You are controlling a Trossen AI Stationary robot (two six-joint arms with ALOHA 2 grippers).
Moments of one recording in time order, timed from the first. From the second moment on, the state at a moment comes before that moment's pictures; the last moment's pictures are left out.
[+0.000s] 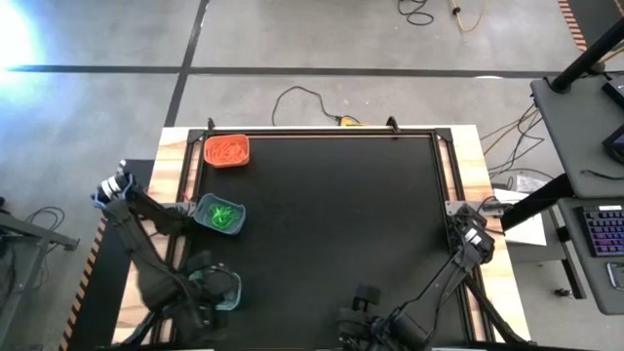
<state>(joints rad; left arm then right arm) -0.99 1.57 1.33 -1.24 -0.34 -1.35 0.79 2.19 2.12 -1.15 0.51 0.99</state>
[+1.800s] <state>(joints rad) -0.91 1.10 1.17 -1.29 -0.38 -0.97 0.38 1.94 2.12 -0.92 0.37 0.31</state>
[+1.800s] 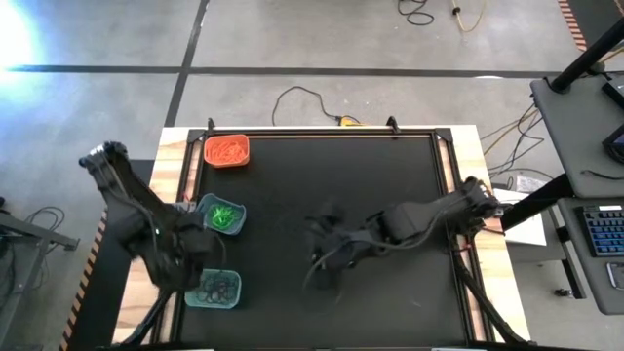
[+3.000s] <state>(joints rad) -0.80 0.41 0.74 -0.56 -0.55 -0.13 0.26 1.85 2.12 -0.31 0.12 -0.10</state>
